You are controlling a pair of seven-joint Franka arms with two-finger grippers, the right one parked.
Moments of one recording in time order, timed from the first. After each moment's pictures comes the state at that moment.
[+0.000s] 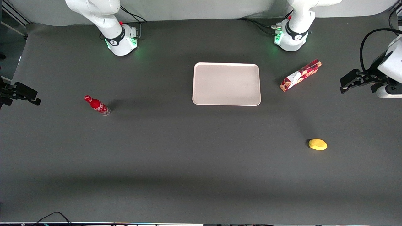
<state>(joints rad) 0.01 -0.01 -0.08 -1.59 0.02 1.60 -0.07</state>
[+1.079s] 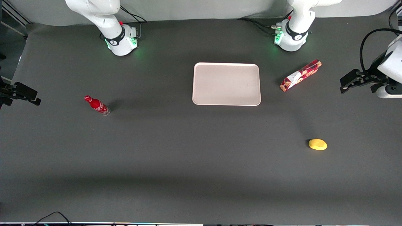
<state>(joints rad) 0.01 -0.01 -0.08 -1.59 0.02 1.60 -0.07</state>
